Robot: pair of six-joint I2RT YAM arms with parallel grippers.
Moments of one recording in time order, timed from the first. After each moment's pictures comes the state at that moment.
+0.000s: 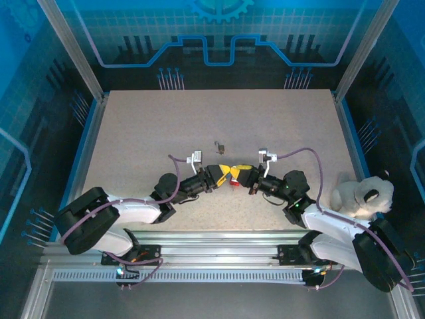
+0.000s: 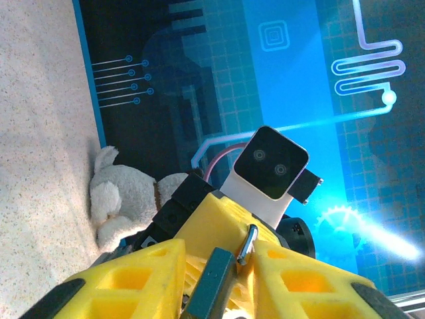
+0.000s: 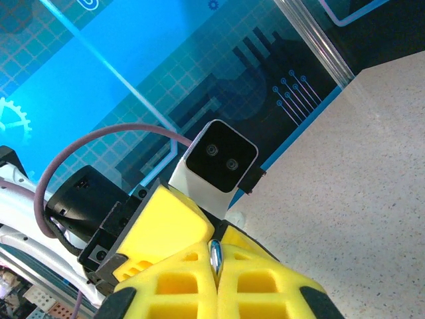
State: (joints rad) left arm -0.80 1.42 0.38 1.20 0.28 -1.47; right arm 0.58 1.06 0.27 0.92 -0.53 0.80
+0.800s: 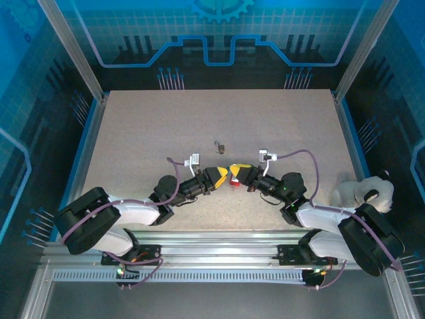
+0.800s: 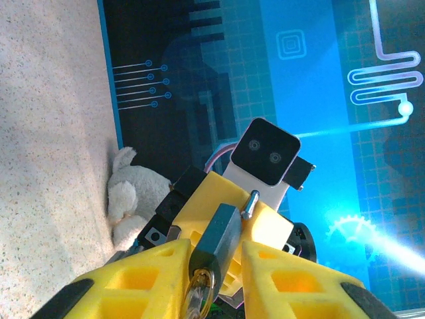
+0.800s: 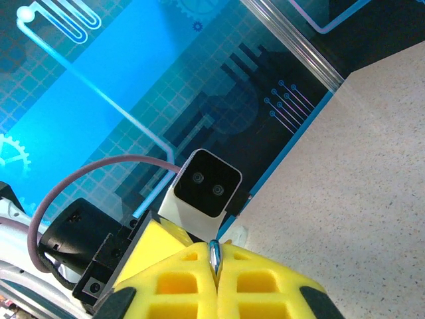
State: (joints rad) left arm -0.80 1.42 0.34 1.20 0.26 -1.48; right arm 0.58 1.21 0.24 1.13 -0.47 0.91
